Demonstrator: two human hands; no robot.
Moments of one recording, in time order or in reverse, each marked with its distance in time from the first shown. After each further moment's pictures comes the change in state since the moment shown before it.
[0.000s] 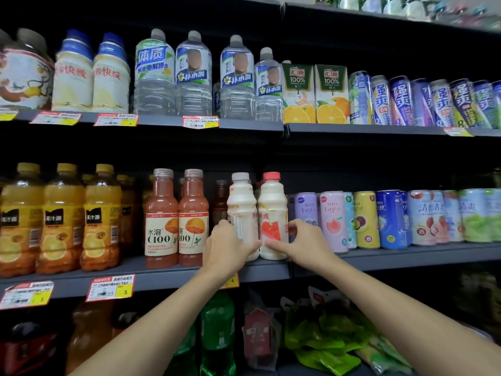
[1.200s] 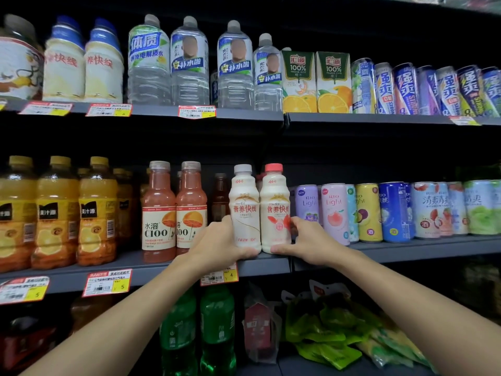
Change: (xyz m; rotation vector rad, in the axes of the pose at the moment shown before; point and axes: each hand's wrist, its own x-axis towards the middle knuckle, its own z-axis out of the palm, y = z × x) left_hand 0.012 -0.023 -0.016 0.291 -0.182 0.283; right_hand 0.013 0.021 -0.009 -0.054 -0.258 -0.110
